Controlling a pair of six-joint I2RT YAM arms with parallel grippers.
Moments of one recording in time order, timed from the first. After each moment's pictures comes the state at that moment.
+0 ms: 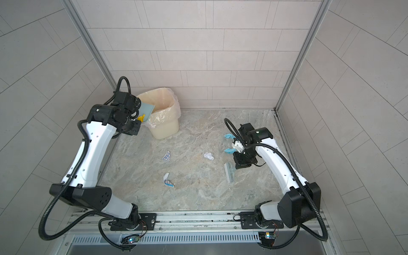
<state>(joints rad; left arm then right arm) -0.13 1.57 1.95 -1.48 -0.35 0.08 0.23 1.35 1.27 -1.44 -0.31 0.04</state>
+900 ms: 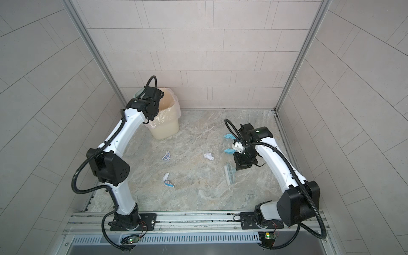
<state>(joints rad) -0.25 1.87 1.92 -0.97 -1.12 0.78 0.23 1.37 1.28 -1.48 -0.33 0.03</state>
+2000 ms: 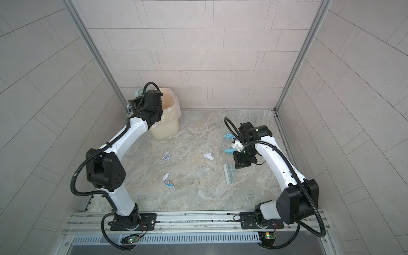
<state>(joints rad) -0.26 1.79 1.64 -0.24 -1.28 1.42 0.23 1.38 1.30 -1.48 -0.33 0.02</state>
